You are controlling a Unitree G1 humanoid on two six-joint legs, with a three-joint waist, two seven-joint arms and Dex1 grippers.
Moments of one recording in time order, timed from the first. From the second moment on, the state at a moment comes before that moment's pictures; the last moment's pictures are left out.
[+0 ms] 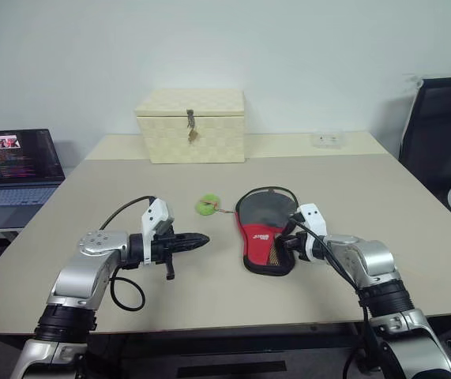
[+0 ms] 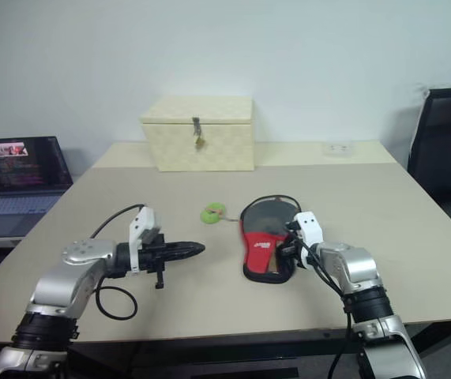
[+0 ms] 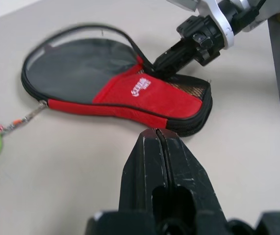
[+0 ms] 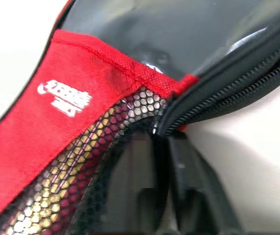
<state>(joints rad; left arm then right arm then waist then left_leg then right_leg) -0.47 0.69 0.03 0.05 -0.38 0.41 -1.20 -0.73 -0.27 0.06 0.23 0.29 1.00 0.44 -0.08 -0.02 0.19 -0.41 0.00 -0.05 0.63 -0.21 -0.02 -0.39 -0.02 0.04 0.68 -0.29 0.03</state>
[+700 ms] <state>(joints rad) -0.20 0.86 0.05 -0.20 -0.55 0.55 -1.32 -0.50 -0.18 0.07 -0.30 0.41 1.40 0.43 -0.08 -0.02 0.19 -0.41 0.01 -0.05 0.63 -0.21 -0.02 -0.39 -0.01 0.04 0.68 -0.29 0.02</state>
